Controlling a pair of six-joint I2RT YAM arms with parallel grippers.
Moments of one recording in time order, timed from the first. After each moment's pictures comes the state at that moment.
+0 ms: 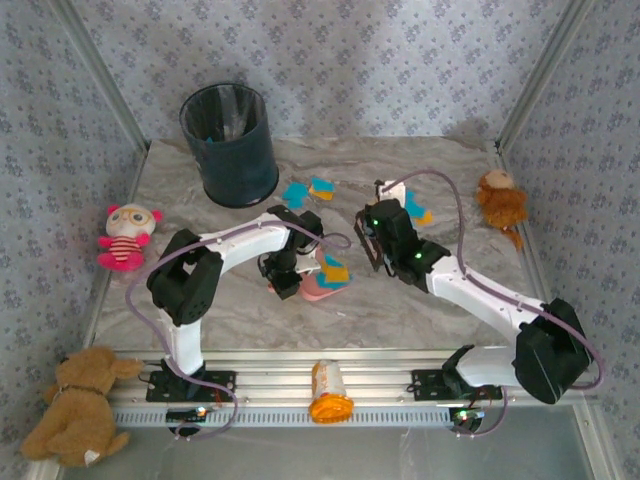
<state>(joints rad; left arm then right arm) -0.76 1.89 1.36 -1.22 0.00 0.26 0.68 1.28 0.86 -0.06 0.53 0.35</state>
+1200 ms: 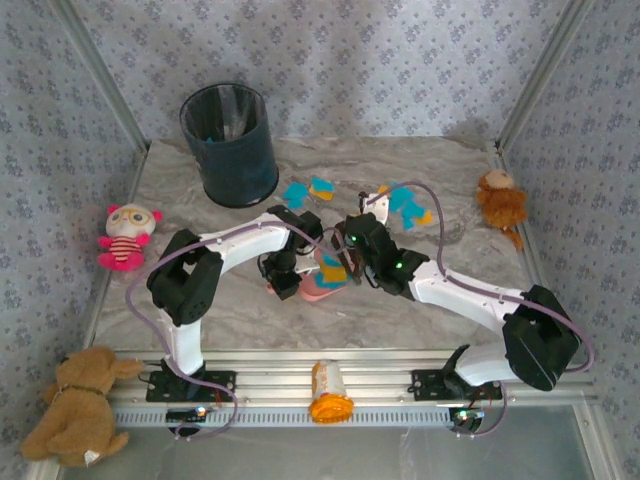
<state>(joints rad) -0.76 1.89 1.36 -1.23 0.00 0.23 0.81 1.36 0.84 0.02 0.58 0.53</state>
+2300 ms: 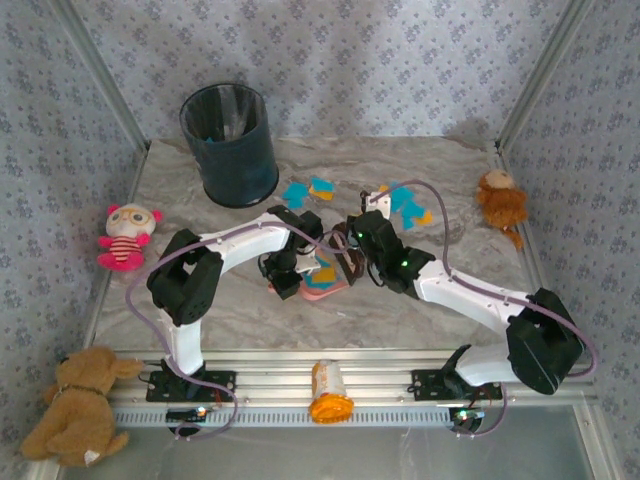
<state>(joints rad) -0.76 1.89 1.36 -1.22 0.00 0.24 0.77 1.33 0.84 0.00 0.49 0.50</state>
